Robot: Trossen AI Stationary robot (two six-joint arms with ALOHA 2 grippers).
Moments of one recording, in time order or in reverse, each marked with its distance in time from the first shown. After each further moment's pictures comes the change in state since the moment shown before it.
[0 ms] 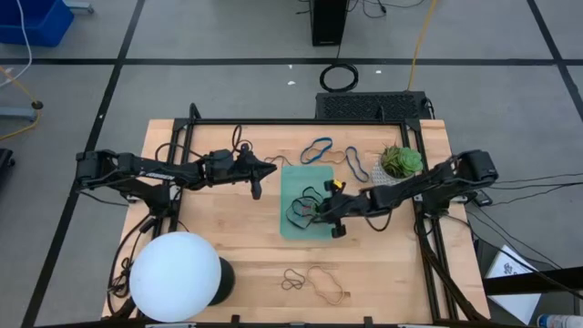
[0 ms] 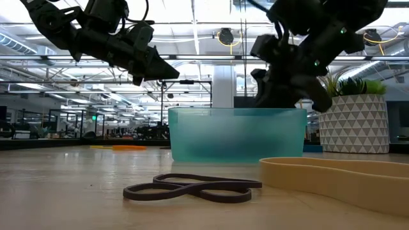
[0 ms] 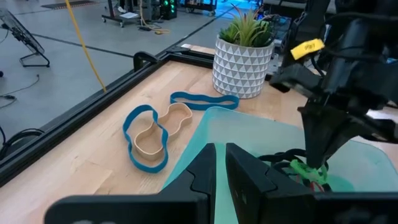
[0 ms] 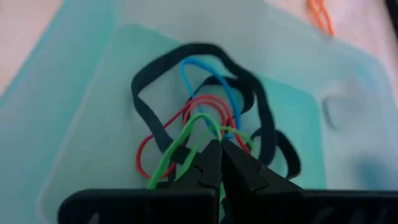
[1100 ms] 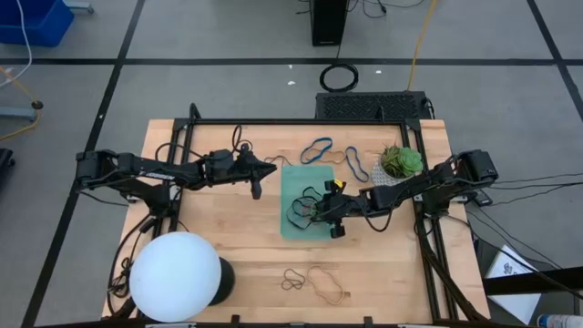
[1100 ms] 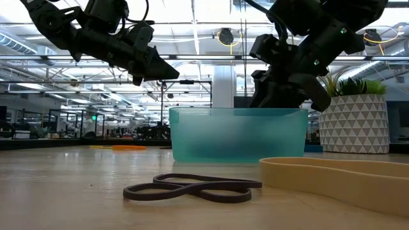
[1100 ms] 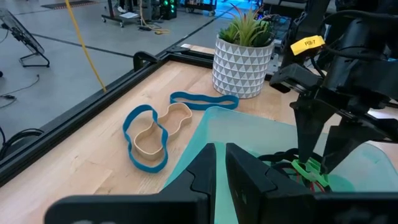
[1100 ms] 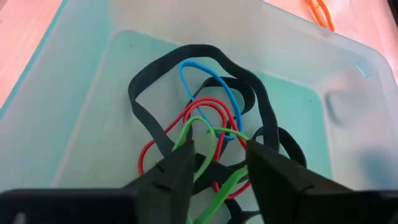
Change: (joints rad) left arm 0.000 0.000 0.000 0.001 0.000 0.000; right arm 0.004 -0.005 0.000 0.006 0.002 0.051
